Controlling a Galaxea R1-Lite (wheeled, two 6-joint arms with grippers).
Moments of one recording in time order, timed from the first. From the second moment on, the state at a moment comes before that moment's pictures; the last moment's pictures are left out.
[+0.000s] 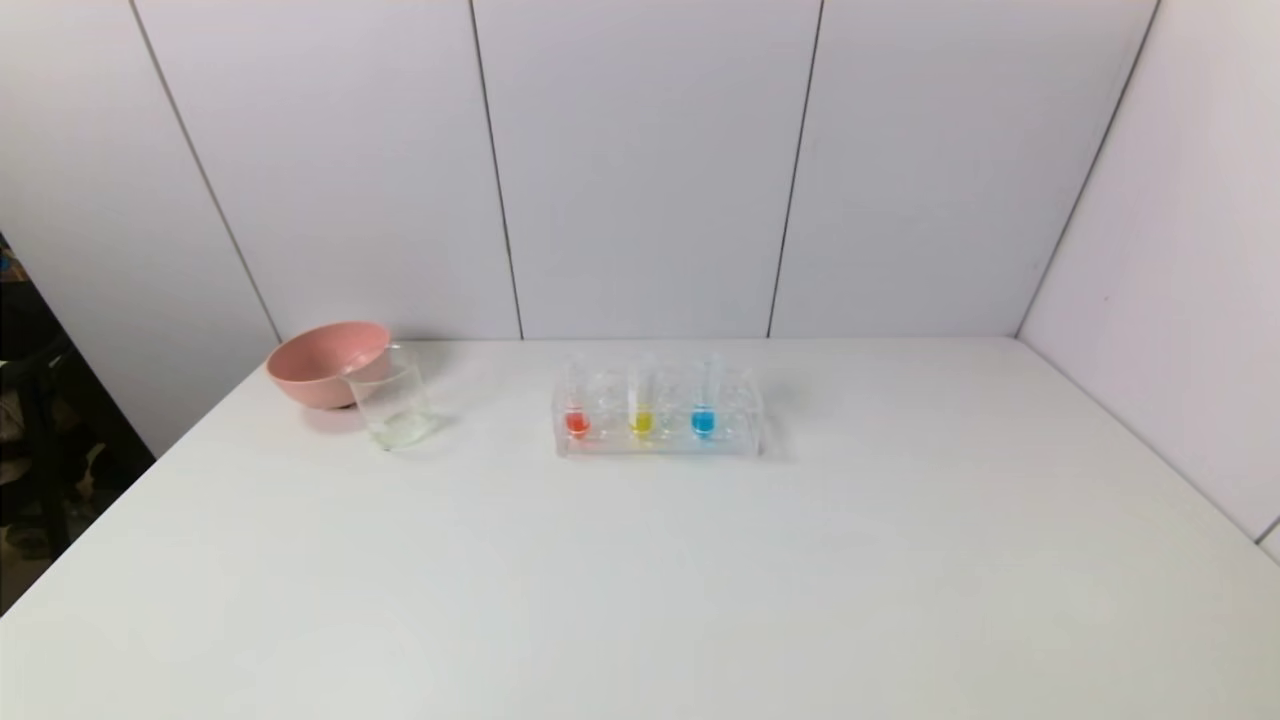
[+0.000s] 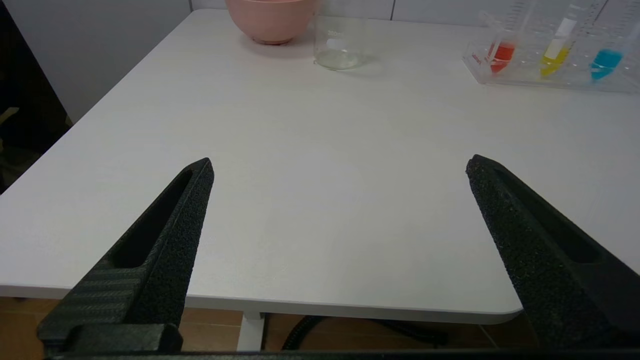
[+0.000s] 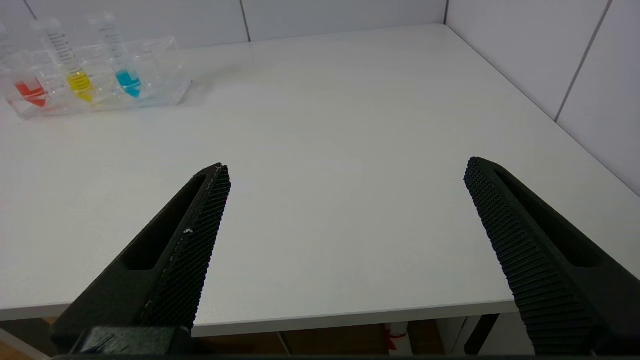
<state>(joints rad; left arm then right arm) 0.00 0.00 0.00 0.00 0.03 -0.09 0.00 0.00 0.00 0.00 -0.04 0.10</state>
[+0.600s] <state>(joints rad) 0.00 0.00 0.00 0.00 0.03 -0.09 0.00 0.00 0.00 0.00 -0.04 0.10</state>
